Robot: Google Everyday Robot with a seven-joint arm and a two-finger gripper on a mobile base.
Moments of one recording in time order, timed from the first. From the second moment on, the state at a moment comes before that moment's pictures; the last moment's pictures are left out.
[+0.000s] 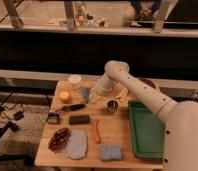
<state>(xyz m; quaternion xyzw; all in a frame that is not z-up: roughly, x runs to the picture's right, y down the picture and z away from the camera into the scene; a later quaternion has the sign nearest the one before) -0.024 0.050 0.847 -0.27 -0.32 -0.14 0.89</state>
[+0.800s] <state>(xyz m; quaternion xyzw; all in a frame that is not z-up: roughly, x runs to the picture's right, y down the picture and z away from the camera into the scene) -0.037 0.041 0.861 -0.27 -0.32 -0.15 0.90</state>
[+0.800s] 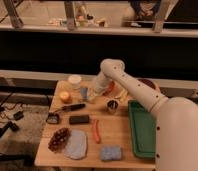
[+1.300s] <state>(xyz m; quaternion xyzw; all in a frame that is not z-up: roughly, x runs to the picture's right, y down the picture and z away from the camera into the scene) -0.038 0.041 0.861 -0.27 -0.32 -0.15 0.90</state>
